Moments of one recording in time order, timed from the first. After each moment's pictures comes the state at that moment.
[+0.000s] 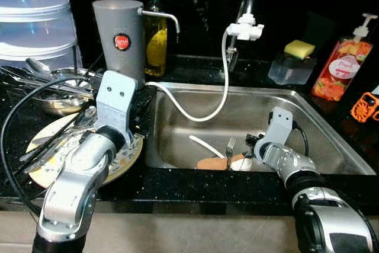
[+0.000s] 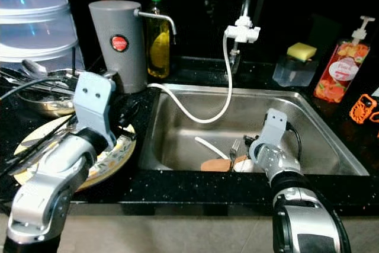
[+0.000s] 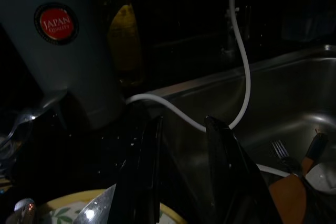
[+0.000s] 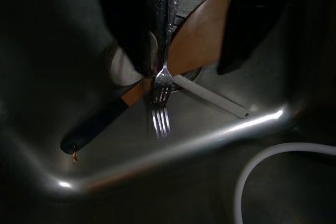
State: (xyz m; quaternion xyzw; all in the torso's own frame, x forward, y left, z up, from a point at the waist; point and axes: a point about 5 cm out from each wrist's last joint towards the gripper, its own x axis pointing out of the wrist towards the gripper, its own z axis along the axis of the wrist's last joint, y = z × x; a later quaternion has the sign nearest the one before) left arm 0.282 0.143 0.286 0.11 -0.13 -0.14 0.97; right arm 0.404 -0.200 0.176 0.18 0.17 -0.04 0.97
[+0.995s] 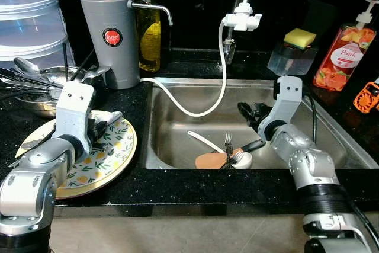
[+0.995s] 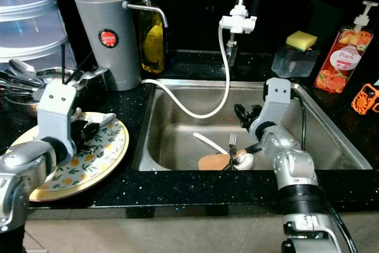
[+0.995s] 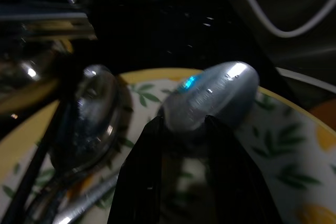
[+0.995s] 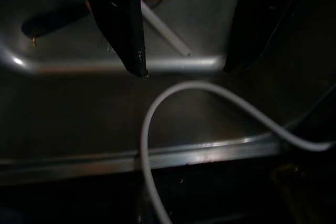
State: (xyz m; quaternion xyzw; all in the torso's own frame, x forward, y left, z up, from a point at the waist) left arm 0.281 0.216 0.264 0.08 0.08 -0.05 0.99; right arm 0.369 -0.183 0.244 0.09 -0.01 0.10 0.99
